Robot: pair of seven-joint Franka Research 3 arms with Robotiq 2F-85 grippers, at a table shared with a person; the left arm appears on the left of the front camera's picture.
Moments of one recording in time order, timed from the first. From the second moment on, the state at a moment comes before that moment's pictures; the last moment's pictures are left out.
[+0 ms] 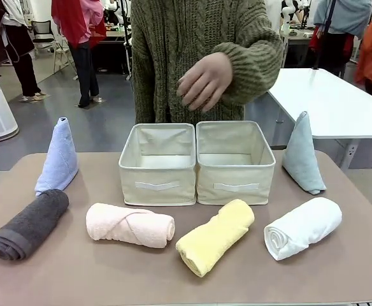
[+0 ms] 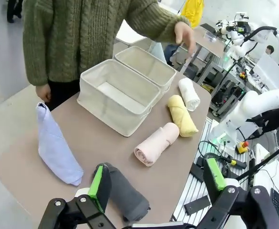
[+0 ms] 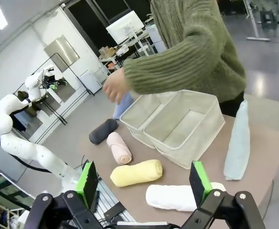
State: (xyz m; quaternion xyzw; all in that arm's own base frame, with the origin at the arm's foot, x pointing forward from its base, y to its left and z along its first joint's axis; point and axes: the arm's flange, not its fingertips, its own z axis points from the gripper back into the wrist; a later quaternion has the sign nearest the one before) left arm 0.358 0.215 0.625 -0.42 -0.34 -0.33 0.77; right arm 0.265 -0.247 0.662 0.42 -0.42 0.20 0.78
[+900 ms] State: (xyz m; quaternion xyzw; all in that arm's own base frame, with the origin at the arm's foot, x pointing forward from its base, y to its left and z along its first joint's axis) left arm 0.359 0.213 0.626 -0.42 -0.34 -0.33 0.77; right arm 0.263 -0.245 0.662 0.41 -0.42 0.19 0.79
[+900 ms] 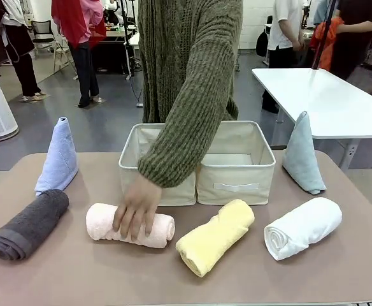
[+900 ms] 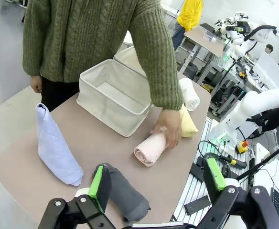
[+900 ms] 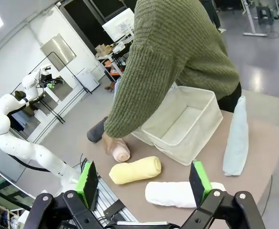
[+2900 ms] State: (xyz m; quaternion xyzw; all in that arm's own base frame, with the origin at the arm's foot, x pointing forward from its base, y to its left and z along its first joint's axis) left arm 0.506 0.017 0.499 -0.02 -0.15 -0.27 0.95; right arm 0.264 -0.245 0.661 0.41 -0.41 0.20 0.79
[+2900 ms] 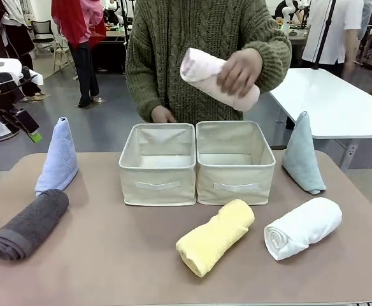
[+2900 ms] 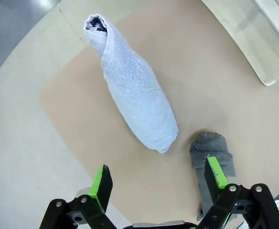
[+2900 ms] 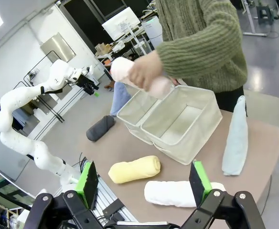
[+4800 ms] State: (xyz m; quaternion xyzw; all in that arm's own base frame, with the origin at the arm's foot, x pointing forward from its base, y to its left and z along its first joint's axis) left arm 0.645 -0.038 0.446 0.08 -0.10 -0.20 0.97; right arm 0.264 -0.245 0.662 0.41 -0.41 0.20 0.79
